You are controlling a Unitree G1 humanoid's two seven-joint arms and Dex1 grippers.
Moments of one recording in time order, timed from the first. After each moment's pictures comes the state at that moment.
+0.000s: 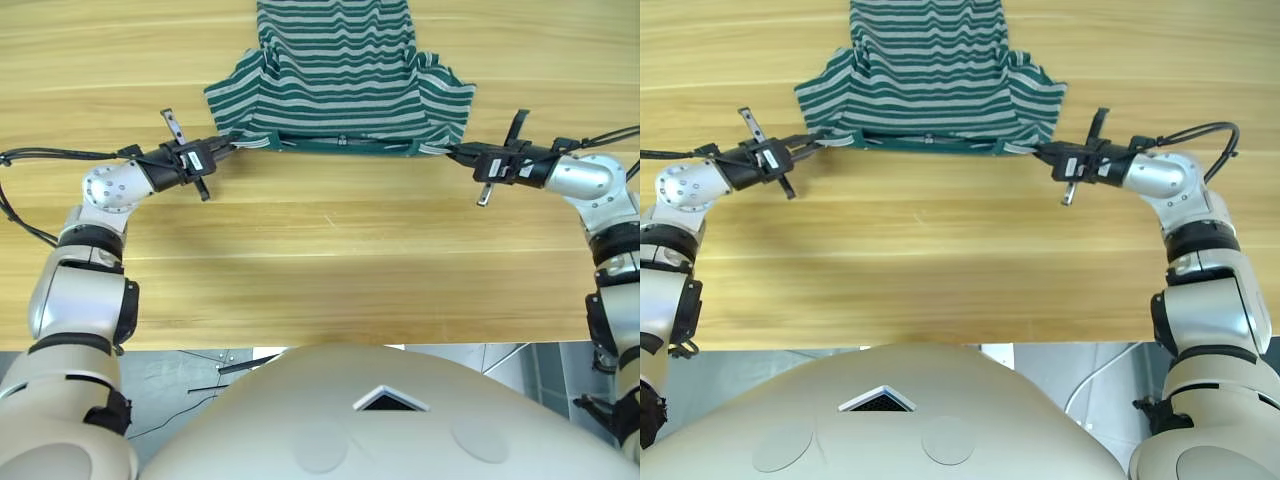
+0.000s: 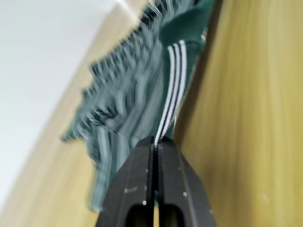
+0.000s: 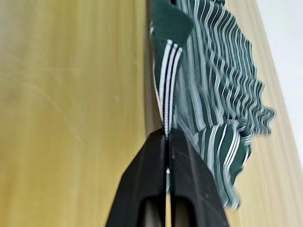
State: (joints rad) left arm -0.52 0.65 -0.25 1.16 0.06 -1.11 -0.77; right arm -0.47 -0.74 0.35 0.89 -0.13 -0.97 0.79
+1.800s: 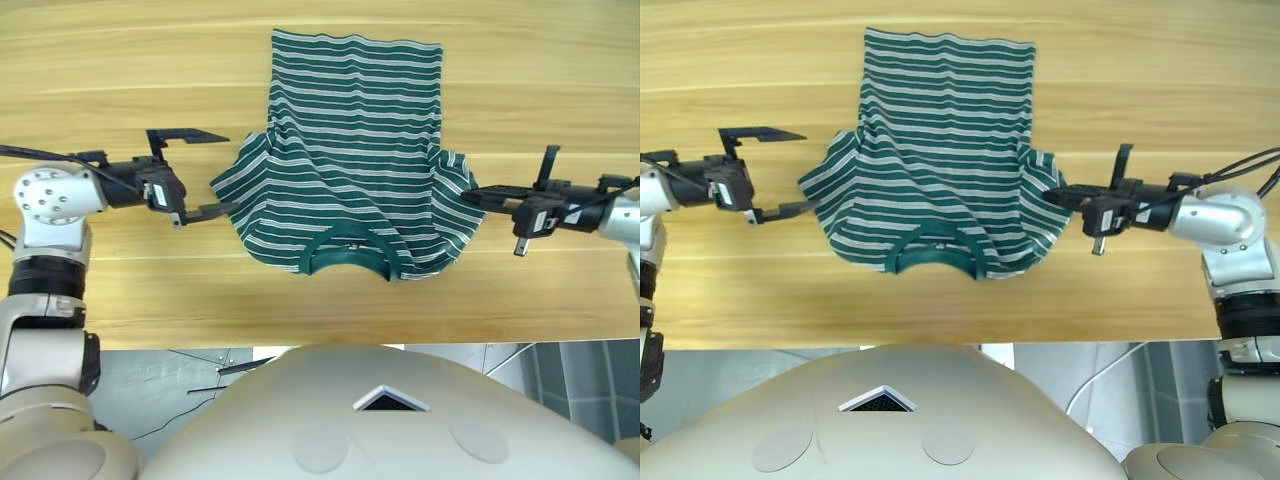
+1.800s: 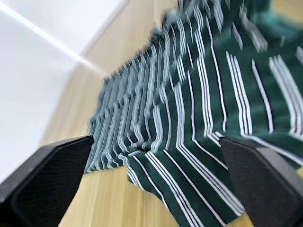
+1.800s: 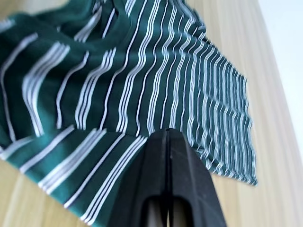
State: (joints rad) left arm -0.27 0.78 -0.17 0.64 -0.05 -0.96 -1.14; right arm -0.05 -0.94 0.17 0.28 0.01 -0.77 0.98
